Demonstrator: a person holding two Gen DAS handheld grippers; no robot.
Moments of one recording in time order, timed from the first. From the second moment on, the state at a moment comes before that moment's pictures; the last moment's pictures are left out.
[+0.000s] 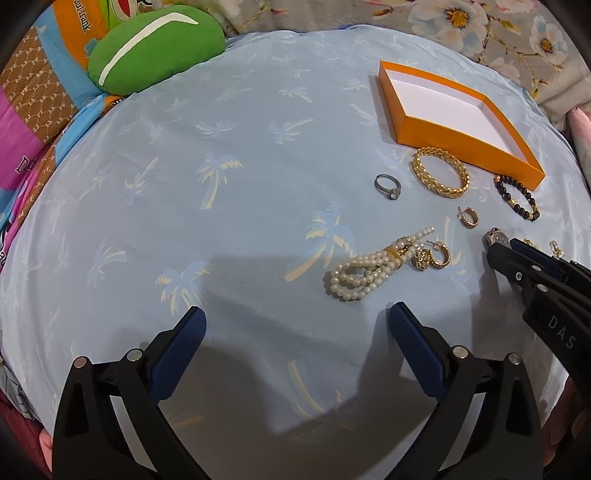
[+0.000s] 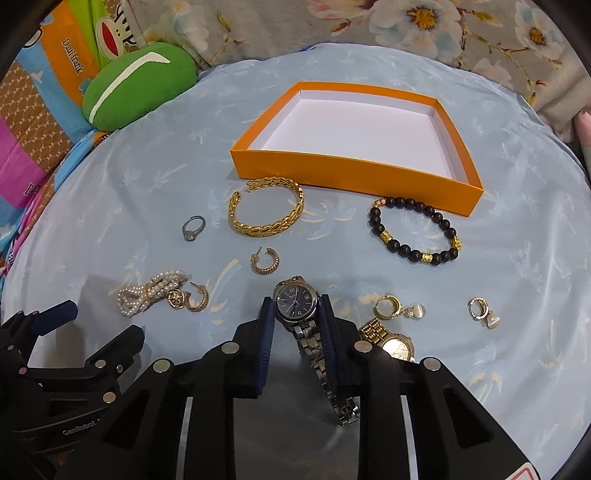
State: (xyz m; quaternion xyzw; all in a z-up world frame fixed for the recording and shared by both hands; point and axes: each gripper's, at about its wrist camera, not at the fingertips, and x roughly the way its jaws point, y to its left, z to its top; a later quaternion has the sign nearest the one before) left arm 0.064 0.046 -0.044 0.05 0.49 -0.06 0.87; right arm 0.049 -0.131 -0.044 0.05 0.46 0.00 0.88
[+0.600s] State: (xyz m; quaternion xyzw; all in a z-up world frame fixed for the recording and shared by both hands) left arm 0.081 0.011 -0.039 0.08 0.47 -0.13 0.87; right arm 0.004 -0.152 -0.023 0.10 0.45 -0.01 0.89
